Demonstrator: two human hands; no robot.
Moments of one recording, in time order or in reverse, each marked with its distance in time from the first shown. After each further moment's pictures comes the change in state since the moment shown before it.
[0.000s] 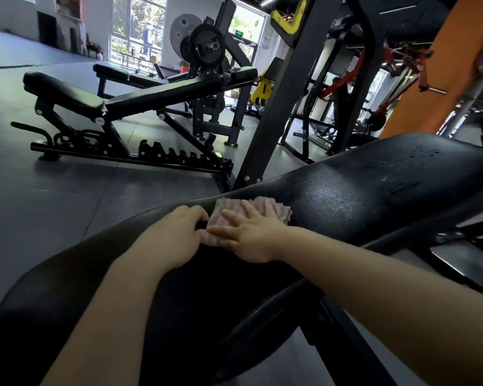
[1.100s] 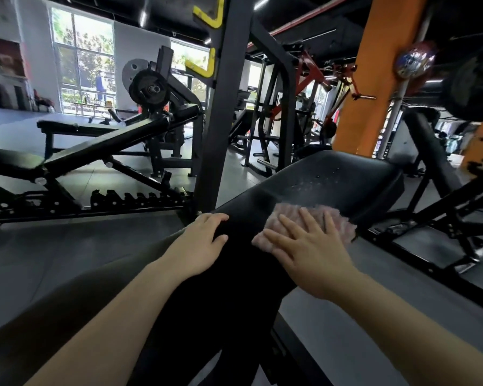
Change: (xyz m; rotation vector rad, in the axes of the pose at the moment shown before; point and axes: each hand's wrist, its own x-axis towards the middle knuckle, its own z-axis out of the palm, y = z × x) left_hand 0.084 0.143 0.043 -0.022 -0.007 0.316; right_hand -0.146 0.145 0.031 0.040 0.427 0.449
